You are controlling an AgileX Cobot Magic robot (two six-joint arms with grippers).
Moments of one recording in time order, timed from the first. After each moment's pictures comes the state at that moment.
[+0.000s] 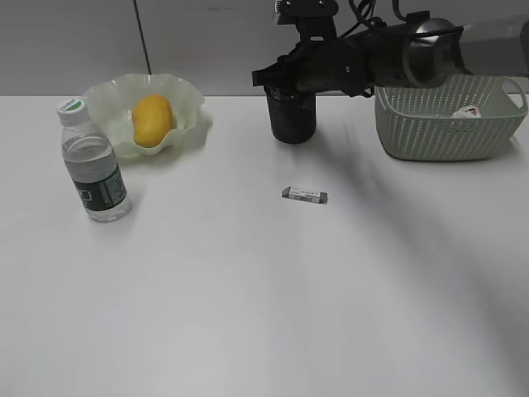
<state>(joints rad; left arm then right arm) -0.02 -0.01 -0.54 -0.04 1.06 -0.05 0.46 2.35 -1.77 -0.09 0.01 0.25</state>
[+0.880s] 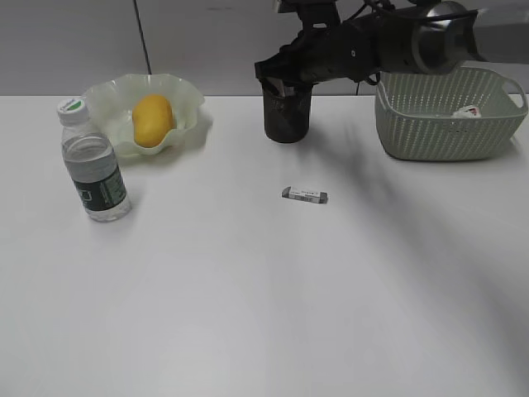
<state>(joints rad) -0.02 -0.01 -0.54 -0.04 1.06 -0.05 0.46 2.31 -1.77 -0.09 0.05 0.20</state>
